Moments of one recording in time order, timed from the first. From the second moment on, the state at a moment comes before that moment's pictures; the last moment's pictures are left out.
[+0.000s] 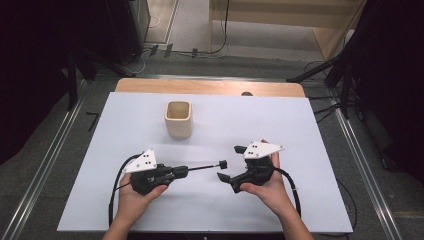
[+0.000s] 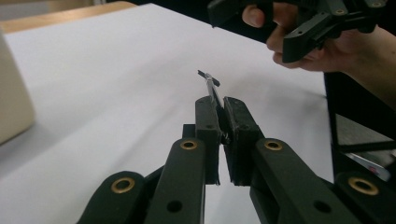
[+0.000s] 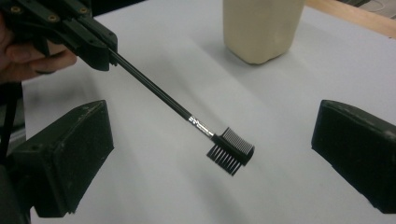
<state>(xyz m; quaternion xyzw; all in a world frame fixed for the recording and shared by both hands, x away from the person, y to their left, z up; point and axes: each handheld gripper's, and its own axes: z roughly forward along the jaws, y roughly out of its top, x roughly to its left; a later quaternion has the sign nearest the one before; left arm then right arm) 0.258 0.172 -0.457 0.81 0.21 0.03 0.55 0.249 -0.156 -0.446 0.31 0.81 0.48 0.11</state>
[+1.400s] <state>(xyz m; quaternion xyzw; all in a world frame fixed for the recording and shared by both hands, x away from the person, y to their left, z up) 0.244 0.167 -0.467 0.71 0.25 0.15 0.64 0.232 -0.122 -0.470 0.51 0.61 0.61 0.00</state>
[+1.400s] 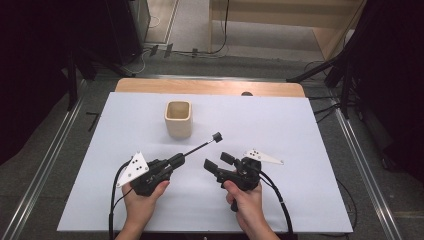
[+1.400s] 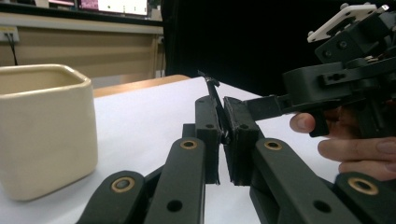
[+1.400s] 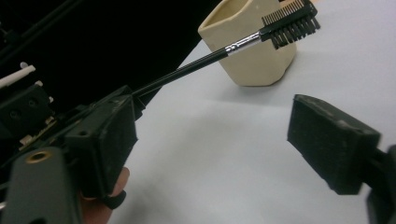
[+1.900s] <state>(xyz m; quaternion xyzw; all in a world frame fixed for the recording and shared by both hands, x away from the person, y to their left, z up) 0.239 0.156 -0.470 0.71 0.23 0.14 0.66 0.230 -0.122 -0.475 0.54 0.53 0.65 -0.07</state>
